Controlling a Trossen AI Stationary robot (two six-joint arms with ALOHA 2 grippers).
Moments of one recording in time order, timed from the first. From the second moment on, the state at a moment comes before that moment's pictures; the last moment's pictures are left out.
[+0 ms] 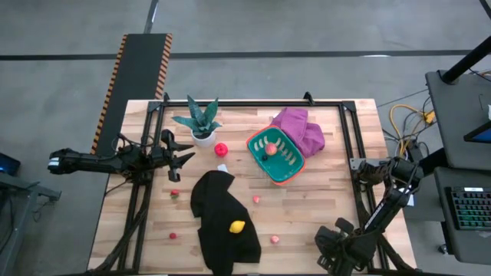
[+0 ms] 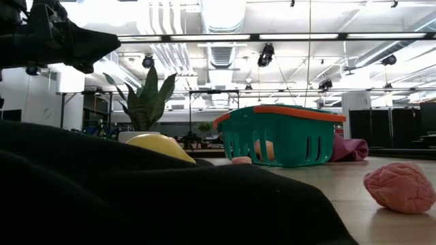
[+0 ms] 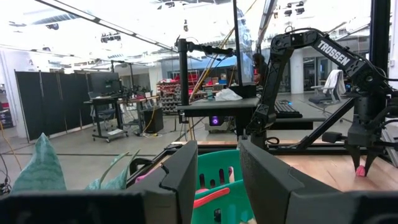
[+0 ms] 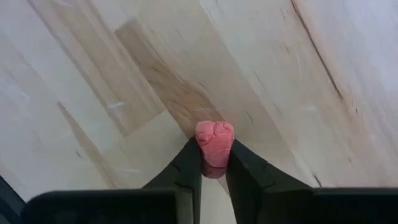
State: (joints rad) left arm -0.02 0.29 0.00 0.47 -0.24 0.14; right arm 1.06 1.86 1.13 -0.84 0.16 1.64
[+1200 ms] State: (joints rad) left arm -0.02 0.30 0.00 0.47 -0.24 0.14; right arm 0.85 1.70 1.10 -0.85 1.00 1.05
